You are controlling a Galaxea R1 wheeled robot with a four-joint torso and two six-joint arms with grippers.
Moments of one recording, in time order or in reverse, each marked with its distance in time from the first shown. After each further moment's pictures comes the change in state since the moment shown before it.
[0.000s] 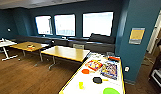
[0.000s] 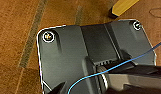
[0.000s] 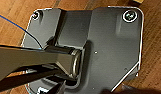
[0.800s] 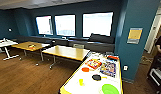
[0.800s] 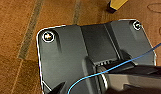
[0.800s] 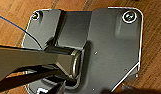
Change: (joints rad) left arm 0.000 0.000 0.000 0.000 -0.003 0.000; right arm 0.000 0.000 0.000 -0.001 -0.001 -0.001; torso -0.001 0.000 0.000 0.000
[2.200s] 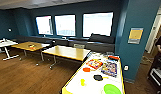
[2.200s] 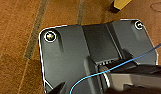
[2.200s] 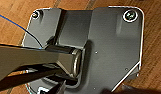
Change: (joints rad) left arm 0.000 -0.006 -0.001 0.000 0.001 0.000; right arm -0.001 0.008 -0.001 -0.001 -0.001 0.000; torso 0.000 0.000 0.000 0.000
